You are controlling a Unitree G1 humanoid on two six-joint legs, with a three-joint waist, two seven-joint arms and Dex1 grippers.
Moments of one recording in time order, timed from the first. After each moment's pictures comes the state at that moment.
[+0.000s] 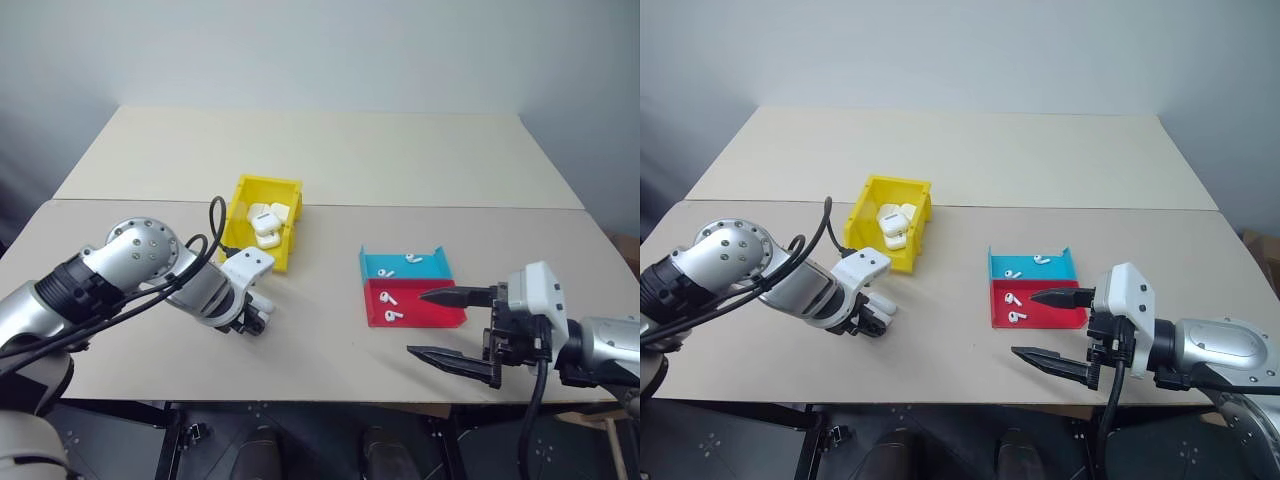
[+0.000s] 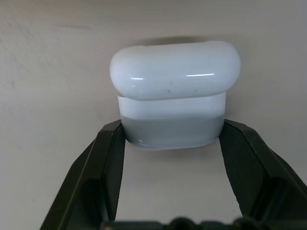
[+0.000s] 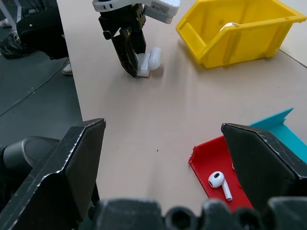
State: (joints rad) left arm -1.04 1.02 -0.78 -0.05 -1.97 1.40 0.68; right arm 0.07 -0.91 -0.33 -0.69 0.81 0.61 0.96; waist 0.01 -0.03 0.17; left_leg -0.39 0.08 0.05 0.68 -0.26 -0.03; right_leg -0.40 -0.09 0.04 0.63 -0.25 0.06
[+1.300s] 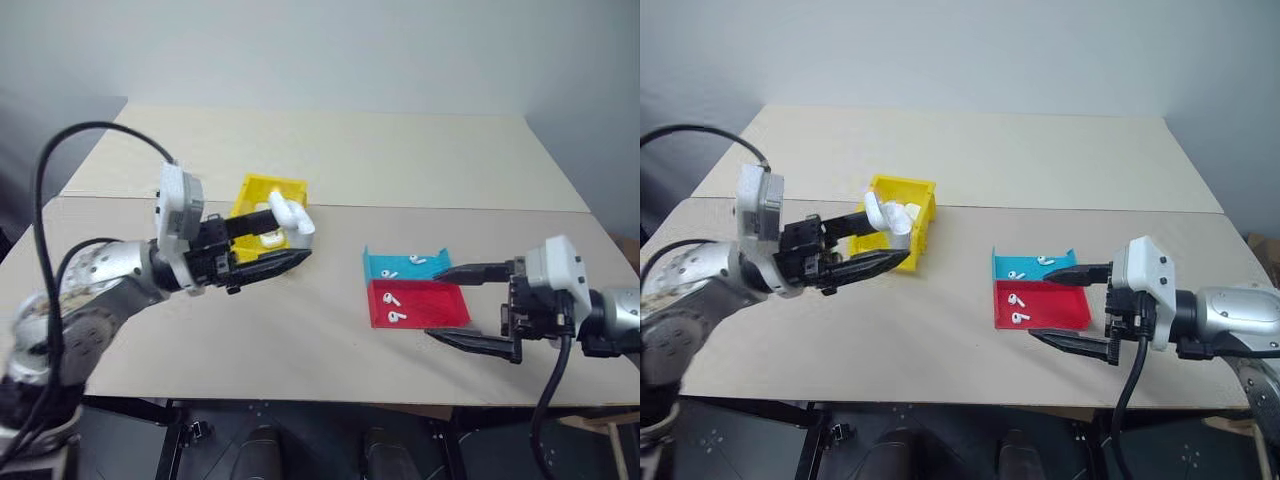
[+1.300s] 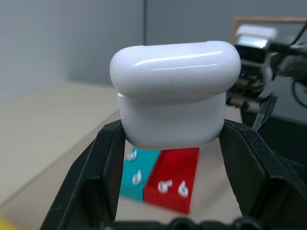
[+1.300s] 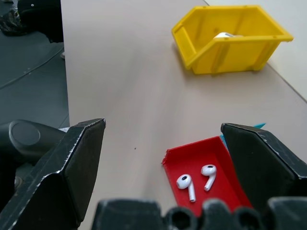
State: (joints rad) left arm -0.48 0.73 0.02 -0.36 -0.95 0.42 -0.91; right arm -0.11 -1.00 -0.33 -0.55 0.77 0.57 1.09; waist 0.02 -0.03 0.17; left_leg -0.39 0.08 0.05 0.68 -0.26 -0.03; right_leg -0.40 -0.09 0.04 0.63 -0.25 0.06
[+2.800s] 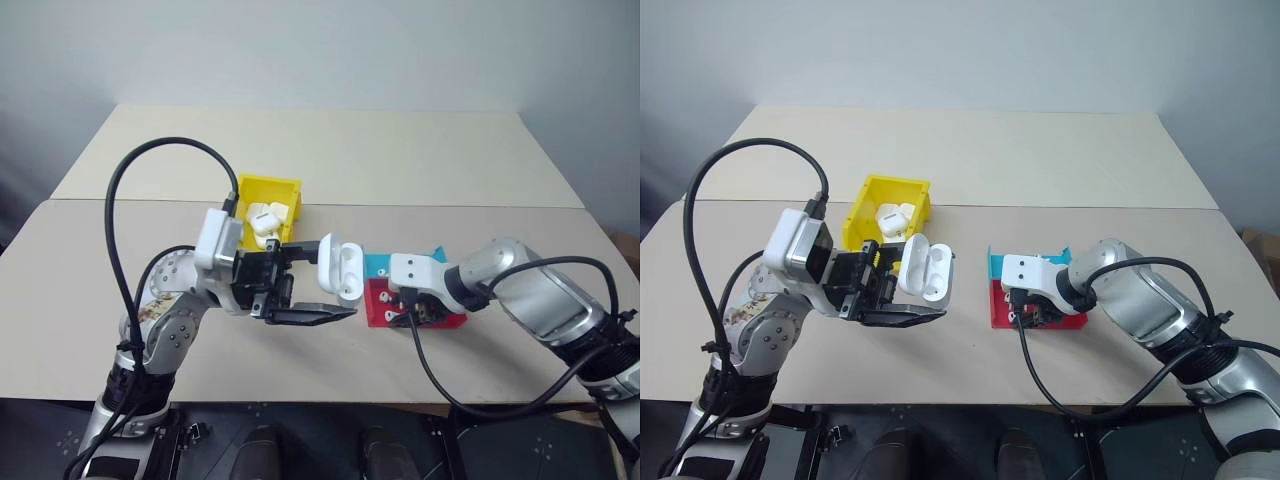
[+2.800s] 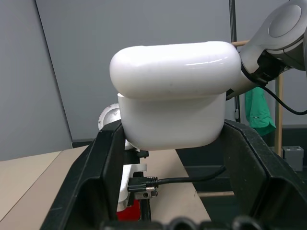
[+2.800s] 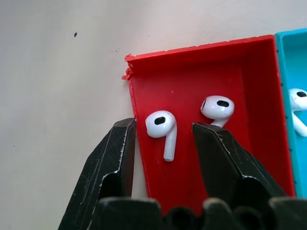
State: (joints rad) left arm -0.46 0.48 -0.05 -0.35 -0.79 0.30 -1.24; right arm -0.74 -0.91 0.57 -0.24 0.12 0.79 1.16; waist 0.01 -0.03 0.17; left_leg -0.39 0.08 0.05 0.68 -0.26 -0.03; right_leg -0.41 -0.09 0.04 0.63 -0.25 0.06
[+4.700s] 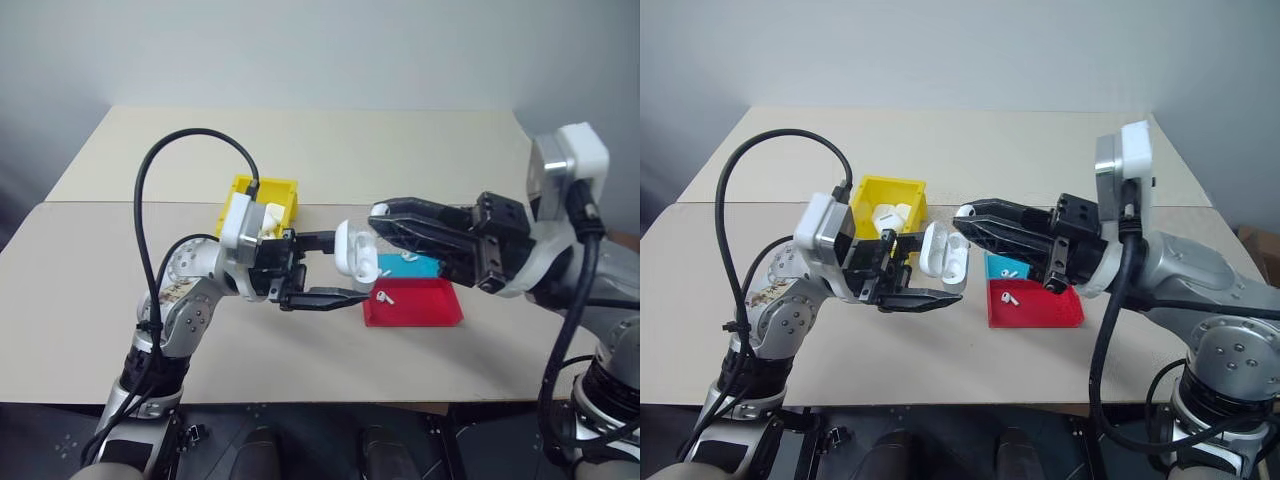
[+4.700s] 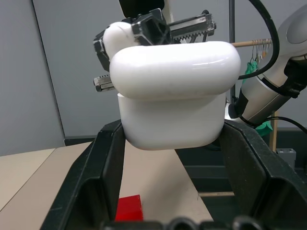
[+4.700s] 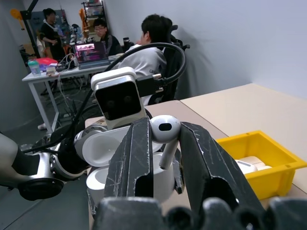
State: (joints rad) left arm -0.54 0.43 -0.08 -0.26 -0.75 0.34 -1.23; right arm -0.57 -0.61 -0.32 -0.68 1.28 1.01 0.52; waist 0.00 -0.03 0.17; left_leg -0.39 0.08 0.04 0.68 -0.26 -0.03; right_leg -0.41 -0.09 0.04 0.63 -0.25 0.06
